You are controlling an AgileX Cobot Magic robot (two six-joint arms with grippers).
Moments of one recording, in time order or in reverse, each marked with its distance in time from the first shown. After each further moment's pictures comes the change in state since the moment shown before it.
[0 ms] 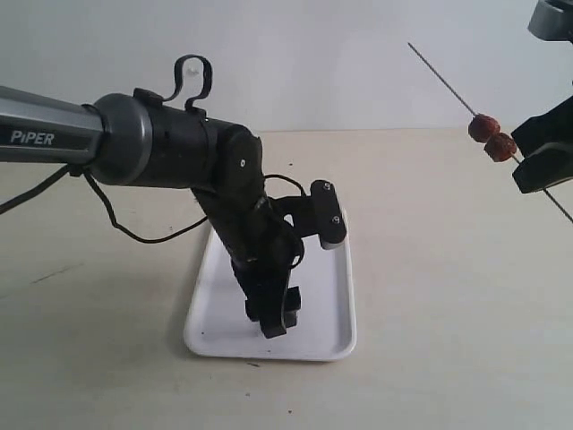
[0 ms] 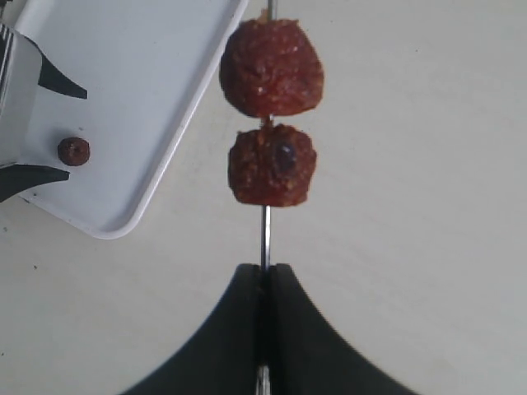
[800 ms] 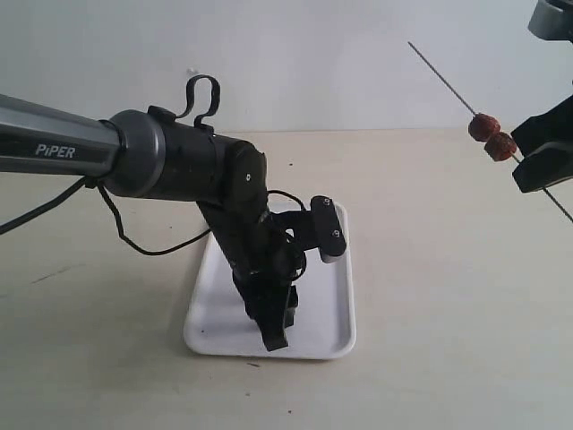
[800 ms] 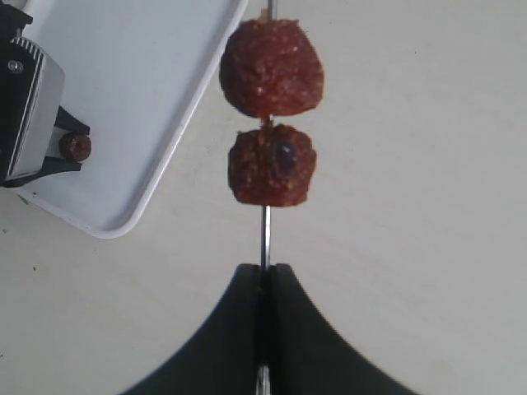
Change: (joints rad) left arm 0.000 0.040 0.002 -0.017 0.006 -0.002; right arm 0.000 0.000 0.000 0.000 -0.004 0.000
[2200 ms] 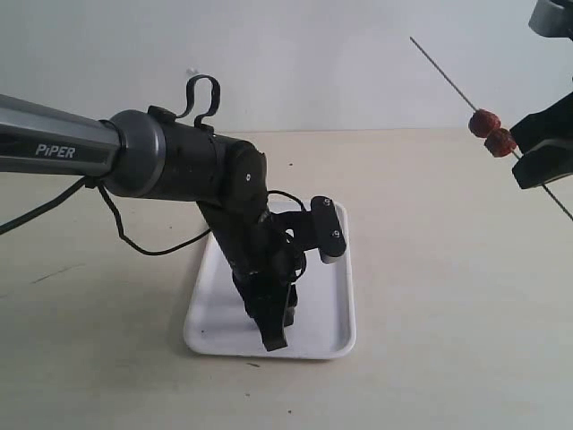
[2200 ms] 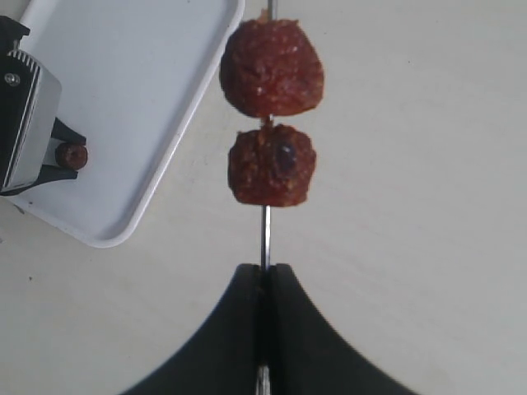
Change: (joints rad) left arm 0.000 0.000 0.000 0.000 0.000 0.002; right arm 0.000 0.000 0.000 0.000 -0.016 0.000
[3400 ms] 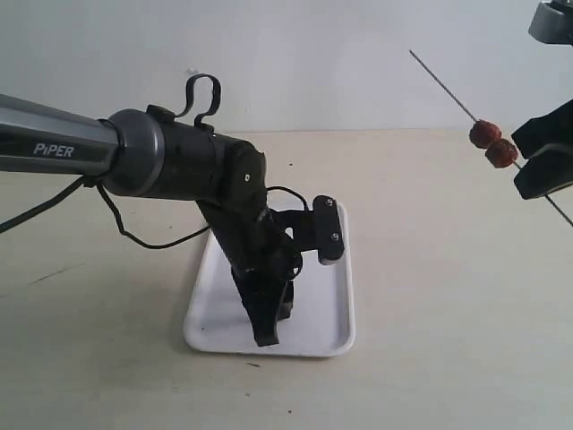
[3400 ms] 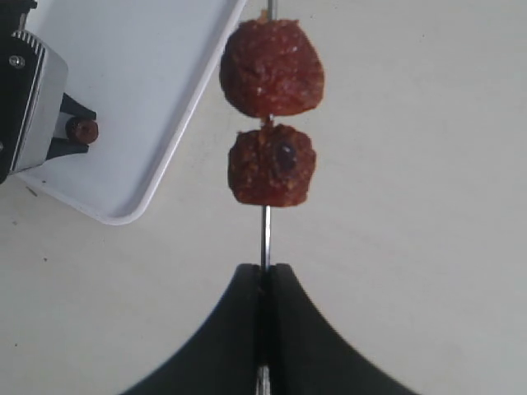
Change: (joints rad) left arm 0.000 -0.004 0.000 0.028 -0.024 0.067; right arm 0.000 0.000 0.000 -0.002 0.044 0.029
